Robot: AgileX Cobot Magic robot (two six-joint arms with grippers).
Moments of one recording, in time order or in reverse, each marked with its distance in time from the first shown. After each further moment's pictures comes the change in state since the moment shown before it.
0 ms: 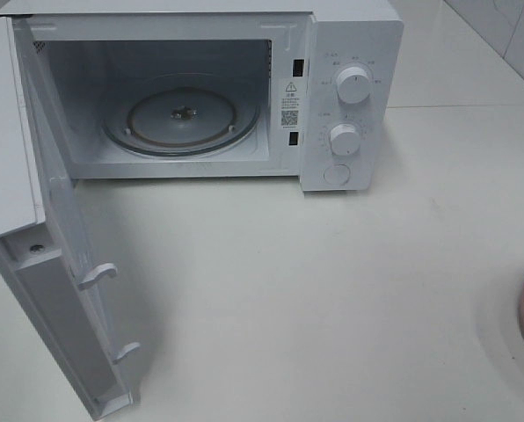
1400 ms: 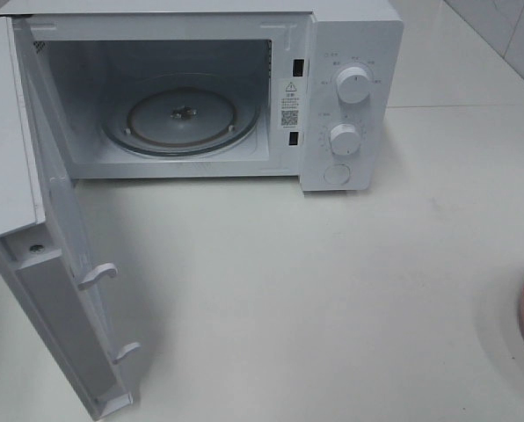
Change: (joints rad) left arm 0.000 0.694 0.378 0.009 -1.374 -0.004; right arm 0.000 0.000 0.000 0.000 0.000 0.000
